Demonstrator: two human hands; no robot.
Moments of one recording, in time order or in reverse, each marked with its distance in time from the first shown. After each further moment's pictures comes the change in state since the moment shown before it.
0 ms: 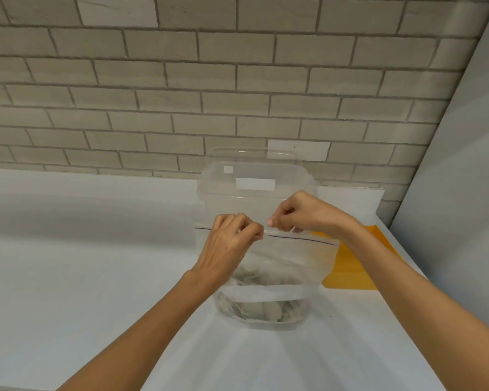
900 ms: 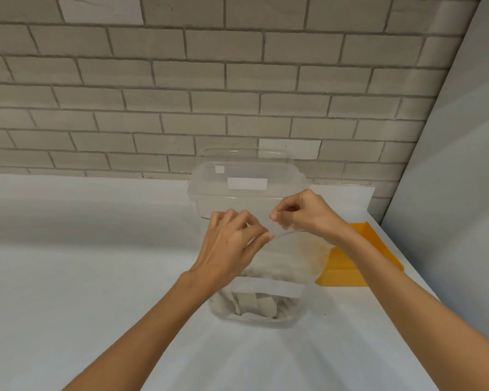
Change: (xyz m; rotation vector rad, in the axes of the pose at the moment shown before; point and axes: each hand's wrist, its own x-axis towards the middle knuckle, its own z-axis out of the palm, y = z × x) left_hand 0.015 0.018 -0.009 -0.008 -0.073 -0.061; right_hand -0.008 0.019 0.000 0.075 0.226 -0.023
